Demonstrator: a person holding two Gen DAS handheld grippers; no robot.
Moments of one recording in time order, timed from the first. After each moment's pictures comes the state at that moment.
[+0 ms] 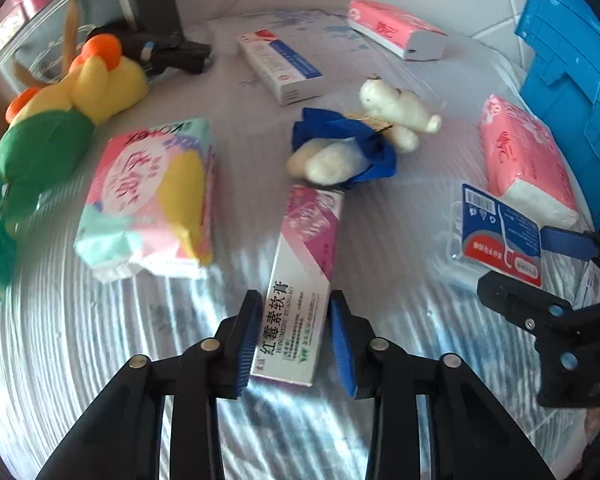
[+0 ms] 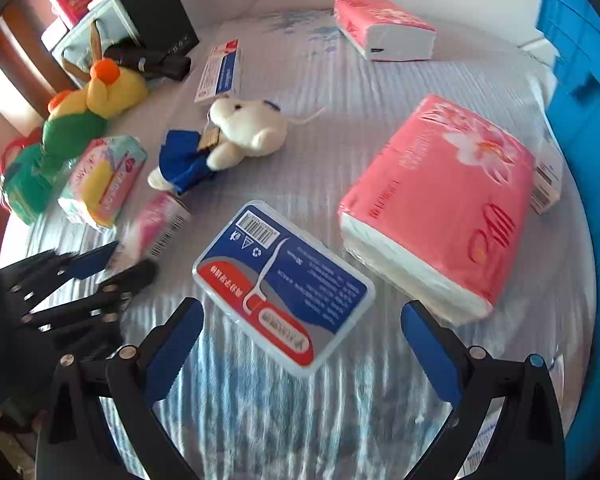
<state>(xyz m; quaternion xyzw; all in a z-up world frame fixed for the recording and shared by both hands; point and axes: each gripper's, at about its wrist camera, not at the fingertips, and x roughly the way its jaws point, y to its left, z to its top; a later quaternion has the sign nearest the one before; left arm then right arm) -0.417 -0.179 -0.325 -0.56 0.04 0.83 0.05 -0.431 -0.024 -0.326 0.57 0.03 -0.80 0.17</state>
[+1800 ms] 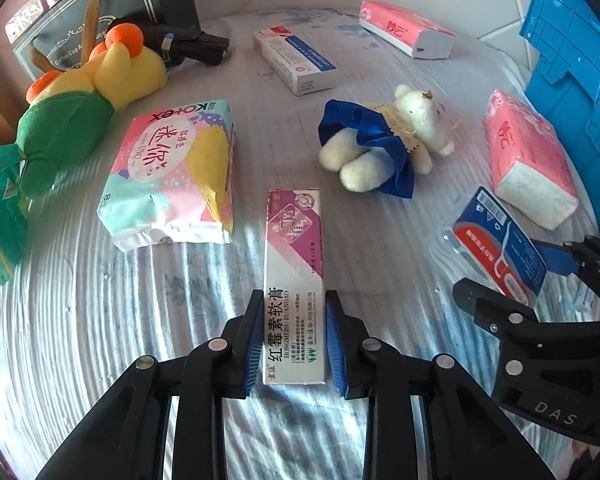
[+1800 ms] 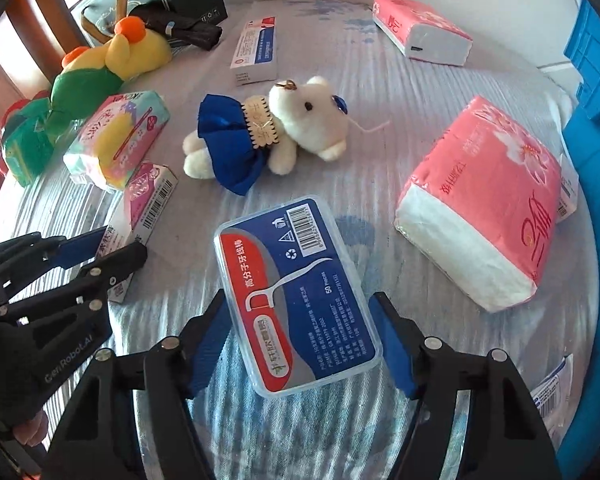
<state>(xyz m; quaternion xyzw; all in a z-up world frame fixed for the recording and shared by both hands) -0.397 -0.175 -0.315 -0.56 0.04 0.83 0.04 -0.409 -0.058 -0.327 0.56 0.07 -0.81 0.16</state>
